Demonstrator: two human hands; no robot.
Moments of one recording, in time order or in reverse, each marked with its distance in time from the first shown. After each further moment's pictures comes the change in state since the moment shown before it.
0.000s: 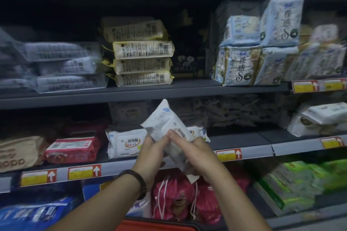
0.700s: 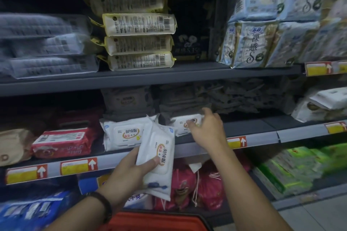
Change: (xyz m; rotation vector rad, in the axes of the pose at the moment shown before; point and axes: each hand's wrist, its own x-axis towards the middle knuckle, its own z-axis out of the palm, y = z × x) left_hand 0.001 -0.044 -0.080 0.247 -0.114 -0.115; right_hand 0.083 0.027 -0.005 -0.475 0.437 -0.175
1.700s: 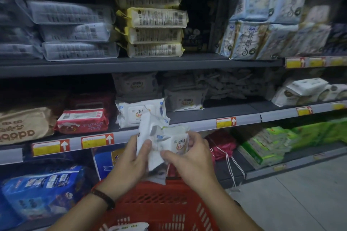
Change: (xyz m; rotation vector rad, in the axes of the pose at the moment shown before) left_hand -0.079 -0.014 -0.047 0.188 0.002 0.275; right_hand -0.195 -0.050 0.011 0.321 -0.075 0.117
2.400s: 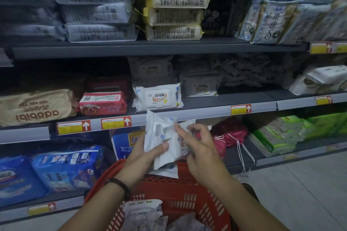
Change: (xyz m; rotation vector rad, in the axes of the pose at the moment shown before) left_hand -0.012 -0.050 -0.011 -0.450 -0.063 -0.241; right_hand -0.018 0.038 0.017 -0.287 -0.144 -0.571
